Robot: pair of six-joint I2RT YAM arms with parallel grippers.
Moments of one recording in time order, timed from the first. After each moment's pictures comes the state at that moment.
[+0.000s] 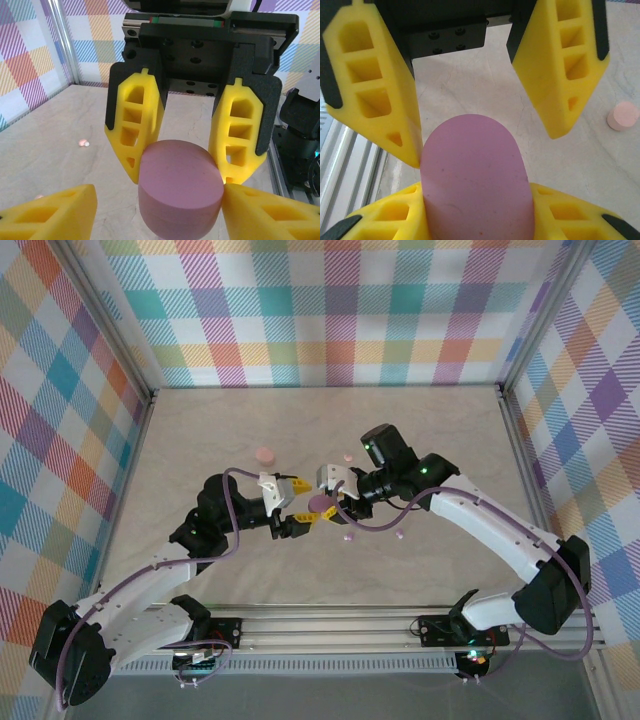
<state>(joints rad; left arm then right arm) -0.59 0.97 0.58 0.23 0.67 0.17 0.73 1.37 1.25 -0.73 -0.62 -0.72</state>
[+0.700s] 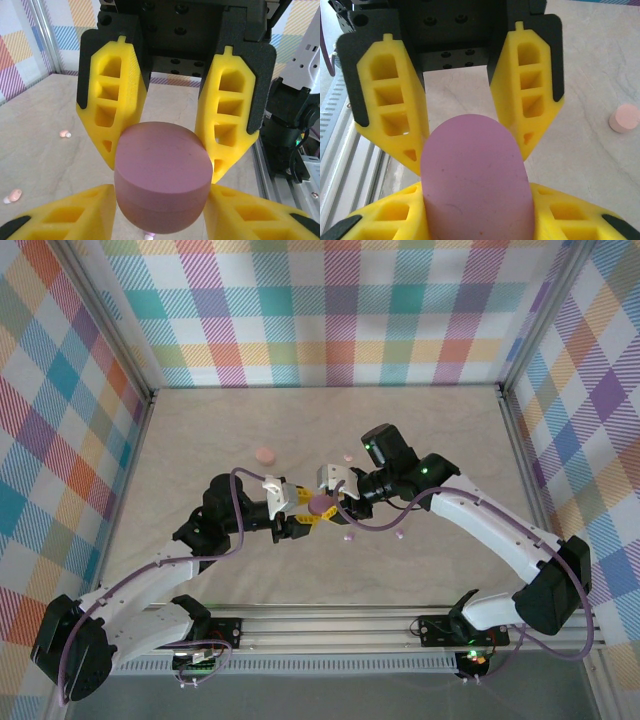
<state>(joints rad) -0.60 1.00 0.58 0.20 0.72 0.18 0.73 1.36 1.25 -0.73 -0.63 -0.71</state>
